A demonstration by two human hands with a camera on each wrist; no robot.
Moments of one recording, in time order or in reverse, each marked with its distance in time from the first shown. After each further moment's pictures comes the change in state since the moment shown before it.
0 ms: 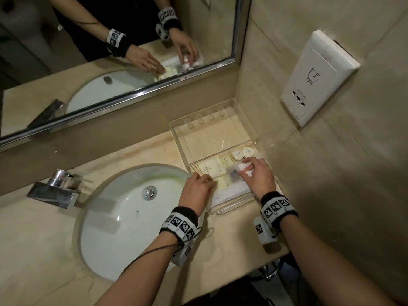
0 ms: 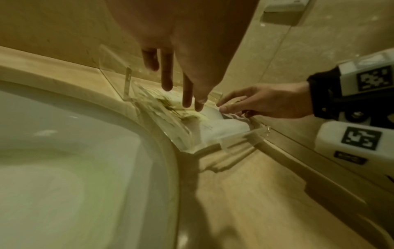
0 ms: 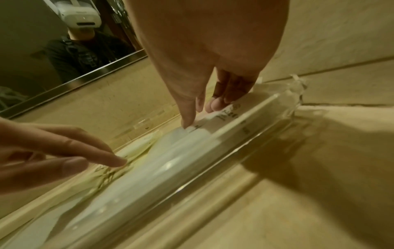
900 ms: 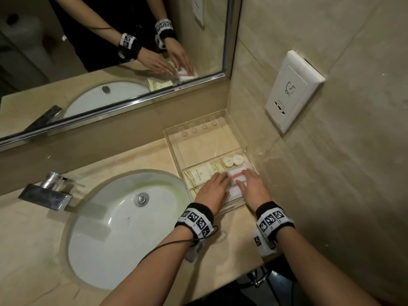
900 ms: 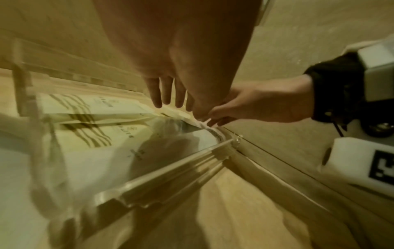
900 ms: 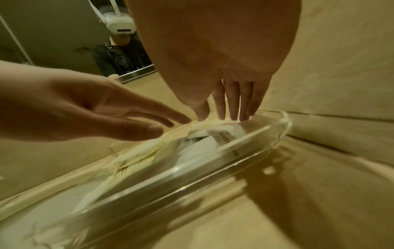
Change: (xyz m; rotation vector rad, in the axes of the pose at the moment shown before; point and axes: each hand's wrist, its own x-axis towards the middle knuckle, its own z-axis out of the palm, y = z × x) left_hand 0.025 0.064 -0.005 -0.122 -0.134 0.122; right_hand -0.020 0.006 -0.017 -0.256 -0.099 -0.035
